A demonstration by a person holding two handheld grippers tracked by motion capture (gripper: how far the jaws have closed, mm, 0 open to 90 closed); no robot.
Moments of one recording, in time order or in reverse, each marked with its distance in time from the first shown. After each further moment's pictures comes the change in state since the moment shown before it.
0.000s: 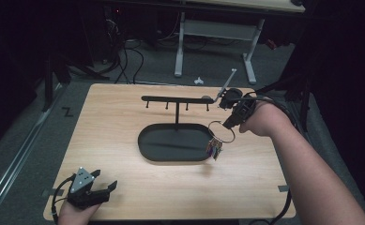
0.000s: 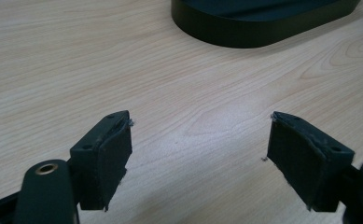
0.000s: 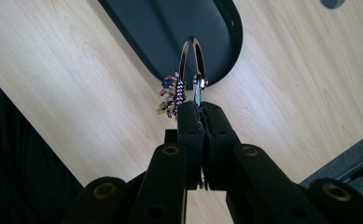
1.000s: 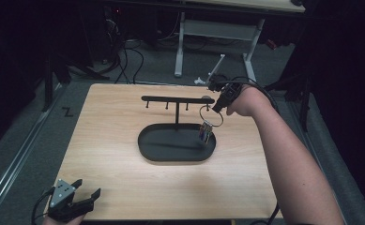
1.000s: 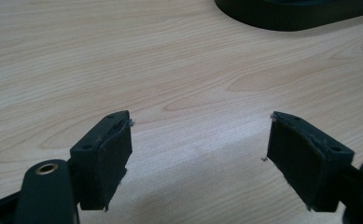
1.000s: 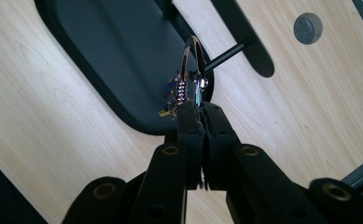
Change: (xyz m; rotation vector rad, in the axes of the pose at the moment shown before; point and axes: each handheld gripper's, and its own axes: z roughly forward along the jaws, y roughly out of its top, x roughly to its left) left arm 0.011 -0.027 -0.038 -0.008 0.104 -0.069; right arm -0.044 0.046 0.026 -0.033 0.007 0.038
